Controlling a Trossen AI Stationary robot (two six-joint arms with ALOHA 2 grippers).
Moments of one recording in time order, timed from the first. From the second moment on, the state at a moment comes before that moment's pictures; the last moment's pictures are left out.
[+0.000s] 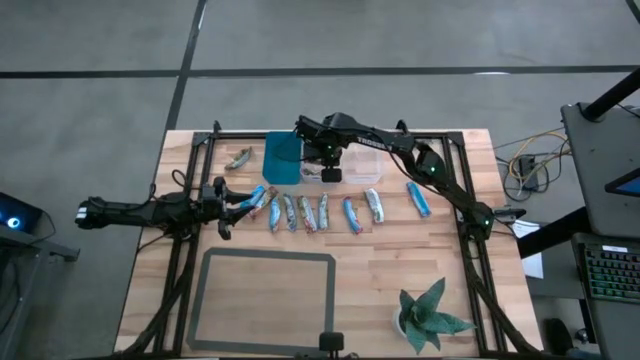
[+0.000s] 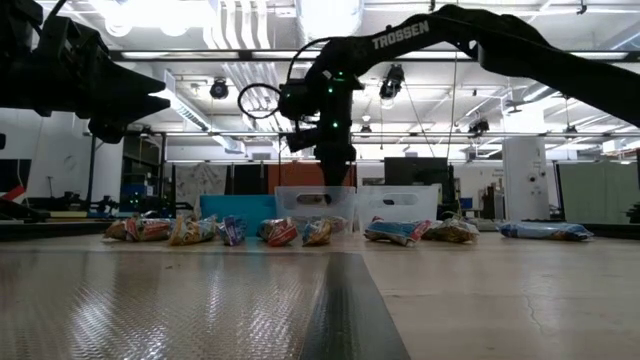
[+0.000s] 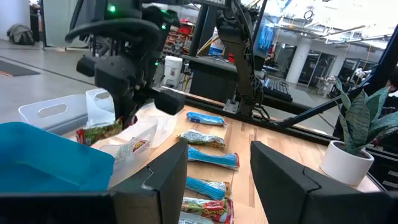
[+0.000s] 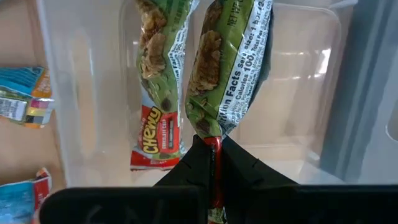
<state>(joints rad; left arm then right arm) -0.07 0.09 0.01 0.05 -0.32 -0.22 -0.42 2.47 2.35 -1.29 0.11 -0.44</state>
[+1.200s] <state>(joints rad) -0.07 0.09 0.01 0.05 -0.31 -0.22 -0.41 2.50 2.35 -1.33 0.12 -0.43</state>
